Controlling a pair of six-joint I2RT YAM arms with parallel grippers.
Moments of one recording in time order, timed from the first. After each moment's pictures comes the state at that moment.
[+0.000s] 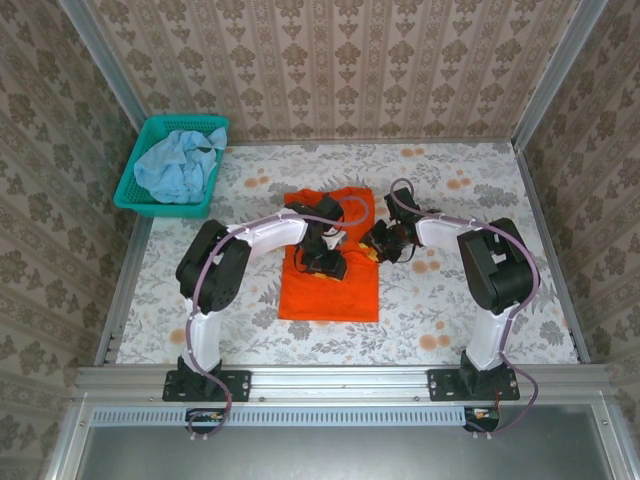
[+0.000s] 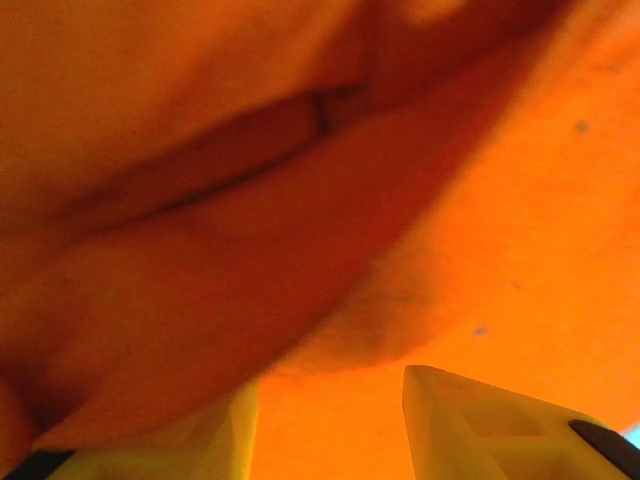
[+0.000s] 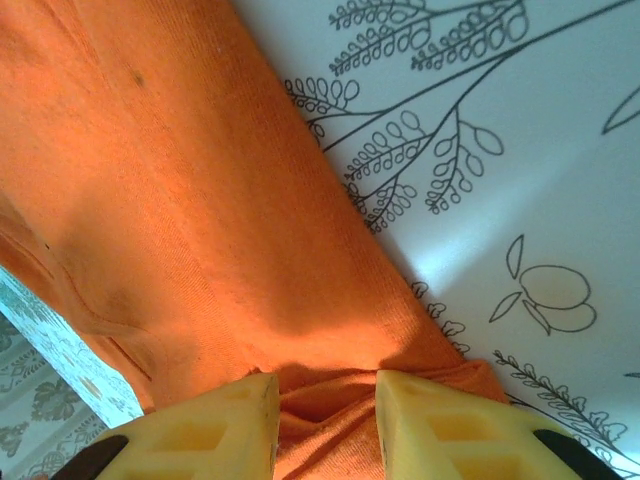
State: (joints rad) left arm -0.75 2.01 1.41 -0.84 0.30 -0.33; right arm 0.33 1.87 1.07 -0.31 -0.44 1.13
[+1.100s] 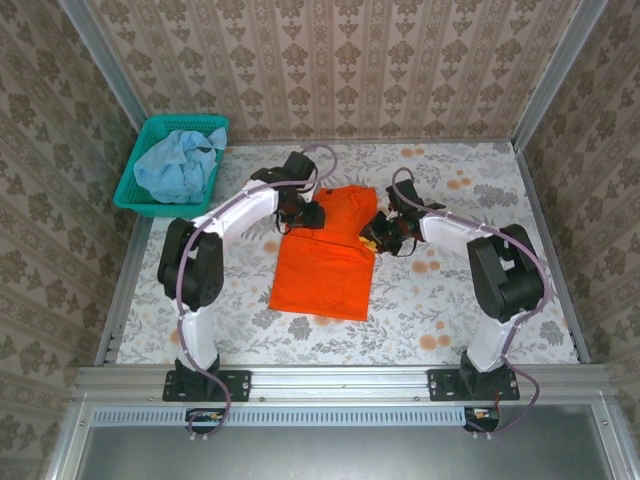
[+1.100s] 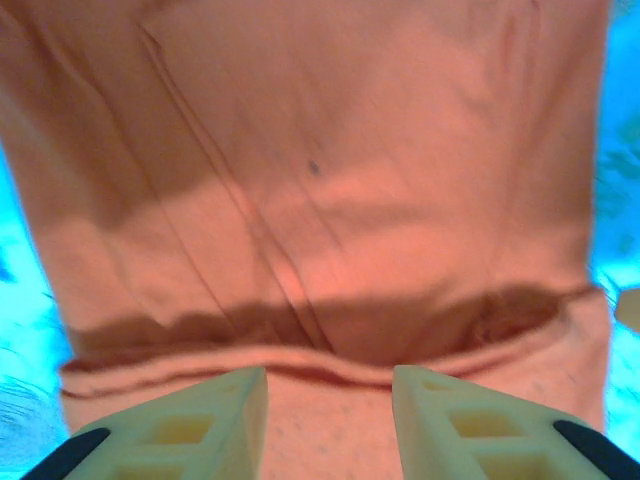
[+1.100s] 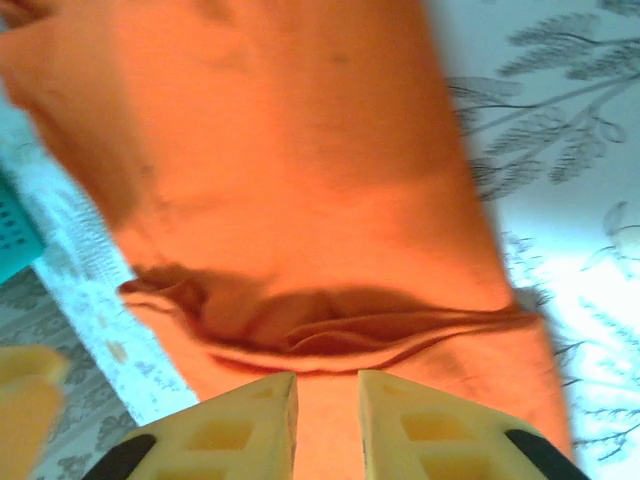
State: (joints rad) left arm -0.57 1.93 1.57 -0.83 0.28 -0.34; right arm 0.34 1.77 1.11 -0.35 -0.44 1.05
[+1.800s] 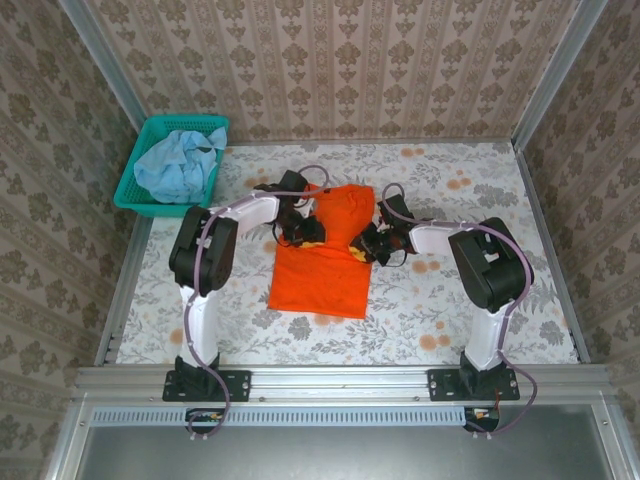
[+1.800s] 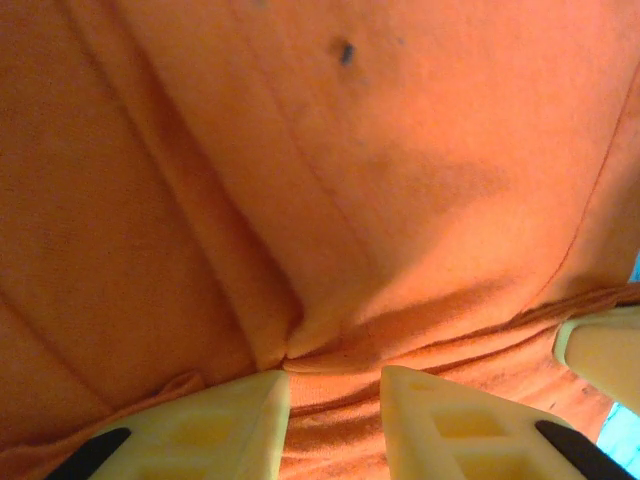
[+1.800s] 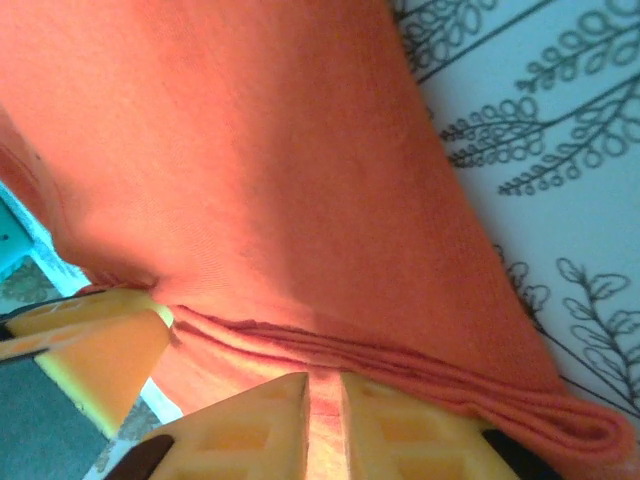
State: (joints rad) left arm -0.50 2.10 1.48 -0.67 0.44 -0.43; right arm 0.37 1.90 1.01 -0.10 -0.51 1.19
